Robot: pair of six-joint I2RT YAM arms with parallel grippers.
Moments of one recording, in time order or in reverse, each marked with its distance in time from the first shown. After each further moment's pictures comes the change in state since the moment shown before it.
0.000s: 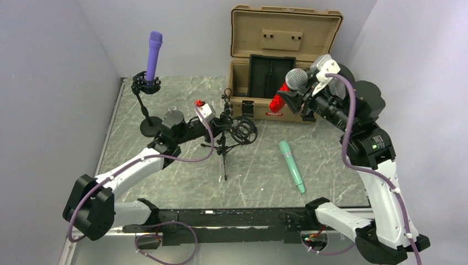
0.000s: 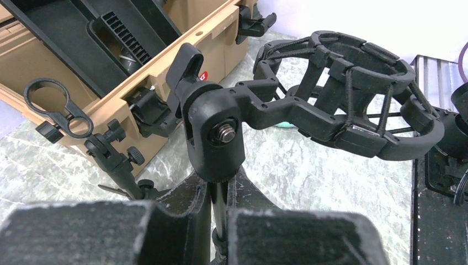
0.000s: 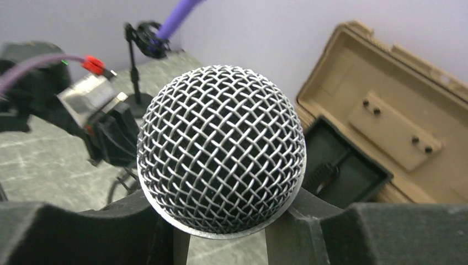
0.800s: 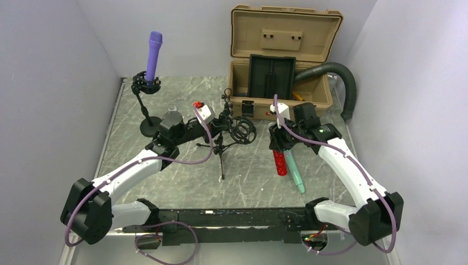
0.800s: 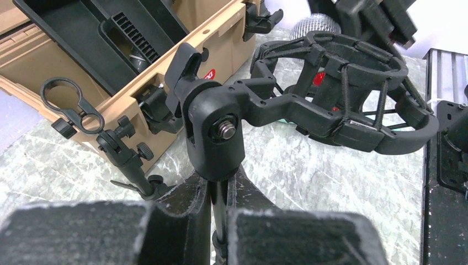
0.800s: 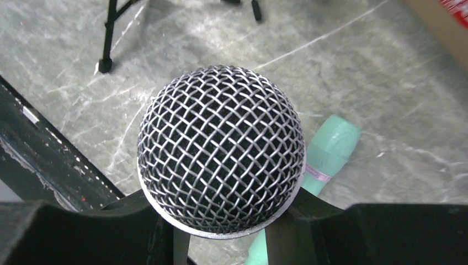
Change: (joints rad) left arm 0.000 -0.037 -0.007 -0.036 -0.024 0.041; right arm -0.040 0.120 -0.547 -0.219 0.075 -0.037
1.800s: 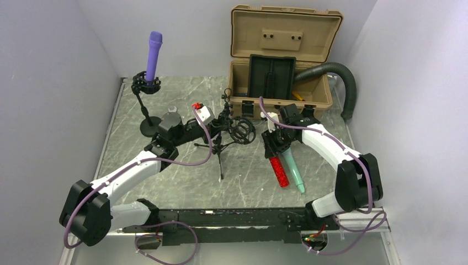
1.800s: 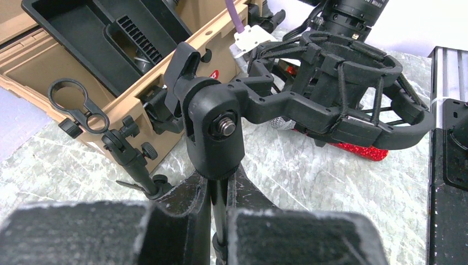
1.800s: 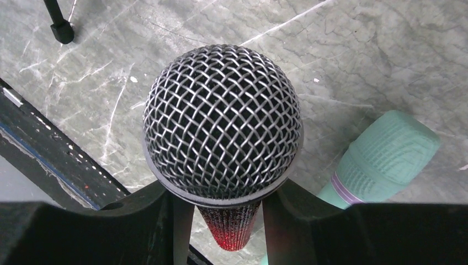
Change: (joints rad) left arm 0.001 -0.020 -0.014 0.003 -0.004 0.022; right arm -0.006 0.311 -0.032 0.014 -0.046 0.015
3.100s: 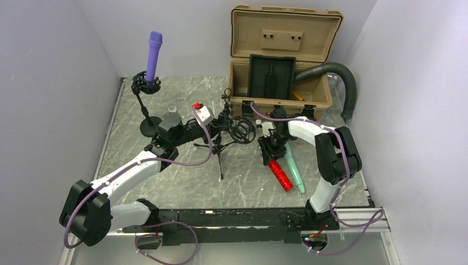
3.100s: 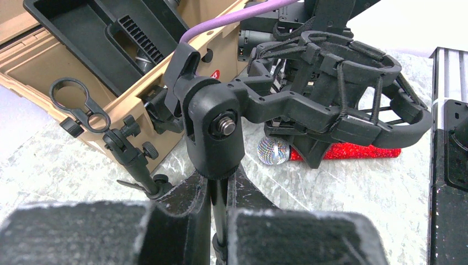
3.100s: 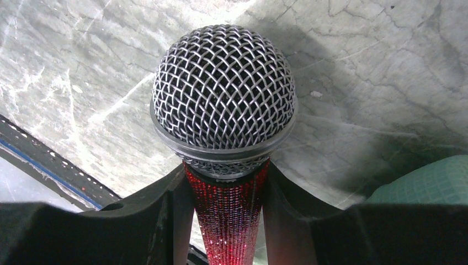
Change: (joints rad) left arm 0.000 0.000 -0.002 0.003 -0.006 -0.002; right arm 0.003 0.320 0.060 -0.024 0.010 0.042
